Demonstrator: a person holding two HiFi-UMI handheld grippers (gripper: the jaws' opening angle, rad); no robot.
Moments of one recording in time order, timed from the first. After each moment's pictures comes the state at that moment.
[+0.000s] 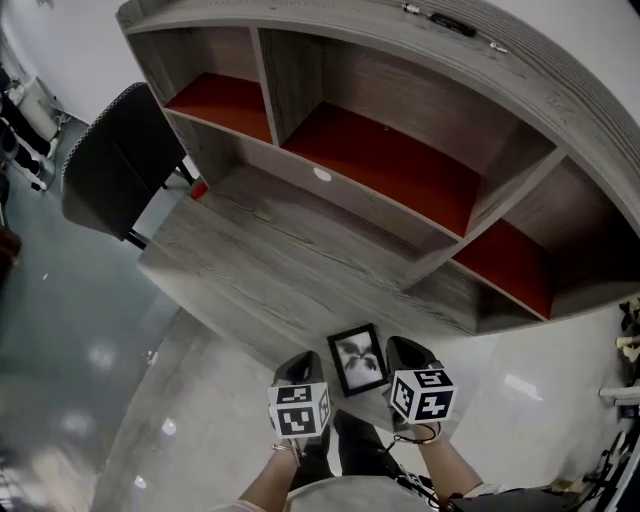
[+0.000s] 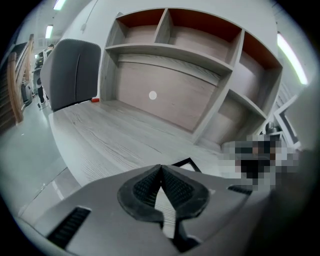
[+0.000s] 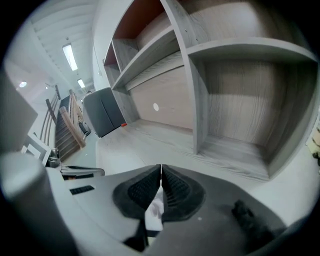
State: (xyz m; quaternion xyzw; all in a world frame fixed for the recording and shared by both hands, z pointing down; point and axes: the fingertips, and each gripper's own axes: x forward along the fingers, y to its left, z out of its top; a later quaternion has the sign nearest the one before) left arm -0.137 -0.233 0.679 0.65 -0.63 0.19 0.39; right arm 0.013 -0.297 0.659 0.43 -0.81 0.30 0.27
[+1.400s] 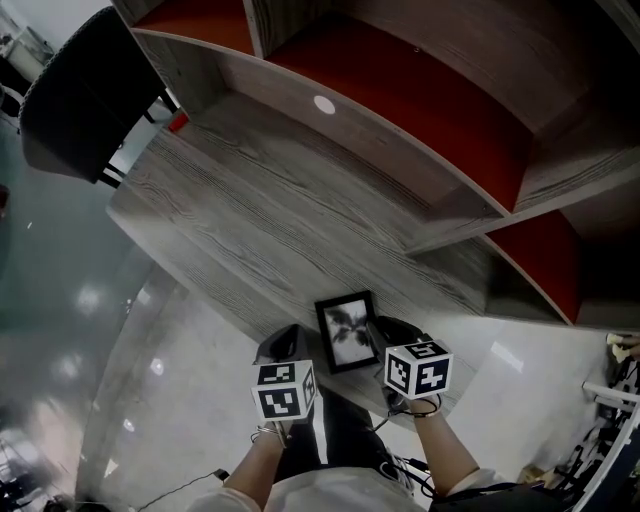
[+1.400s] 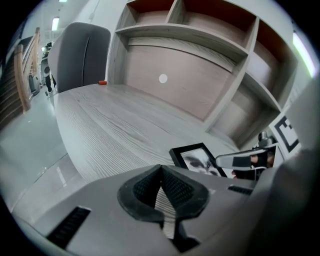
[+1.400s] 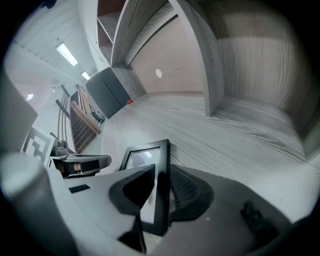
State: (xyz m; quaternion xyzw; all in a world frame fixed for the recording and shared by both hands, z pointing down) left arm -0.134 -0.222 0.744 0.60 -0.64 0.20 0.43; right arm 0.006 -0.277 0.755 0.31 -0.80 0.38 0.34
